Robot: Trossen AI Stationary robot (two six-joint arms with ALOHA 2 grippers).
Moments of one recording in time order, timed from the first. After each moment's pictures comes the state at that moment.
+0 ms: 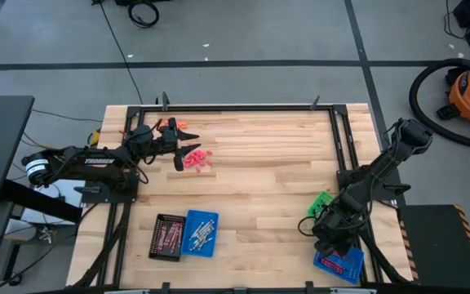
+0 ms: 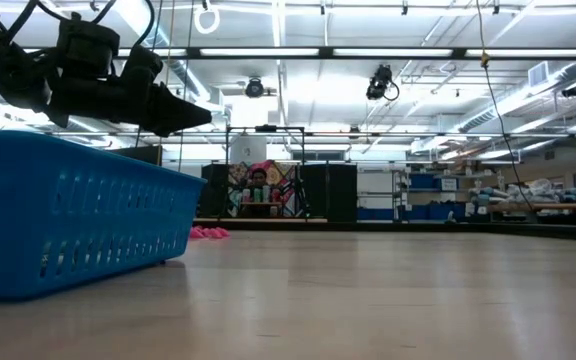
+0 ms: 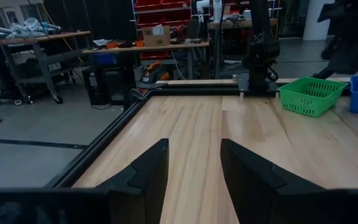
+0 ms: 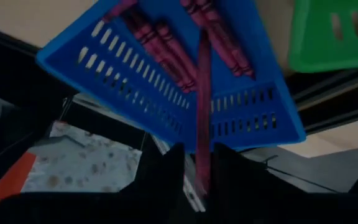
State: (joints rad) left arm 0.53 1.07 0.19 0.86 0.31 0.11; right arm 0.76 1.32 0.71 -0.57 -0.67 1.91
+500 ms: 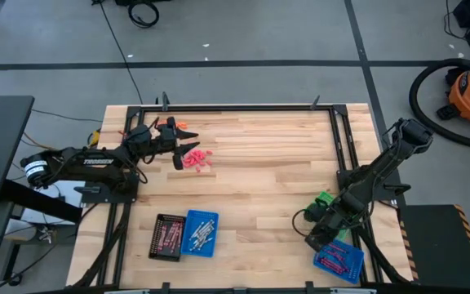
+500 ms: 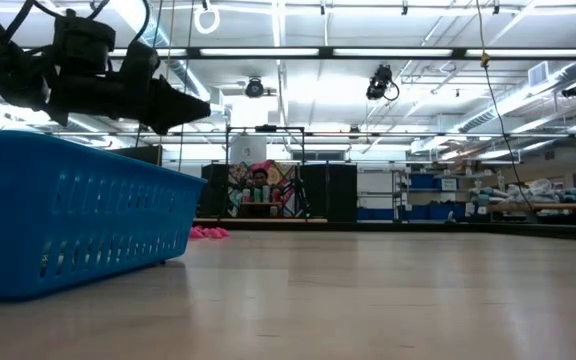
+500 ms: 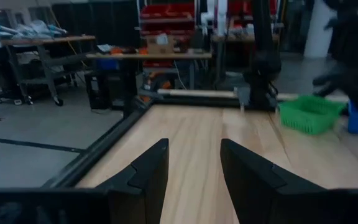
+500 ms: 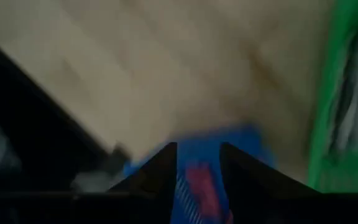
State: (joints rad) left arm 0.54 1.05 0.19 0.87 0.31 0.05; right arm 0.76 1.32 0.77 -0.65 -0.15 1.64
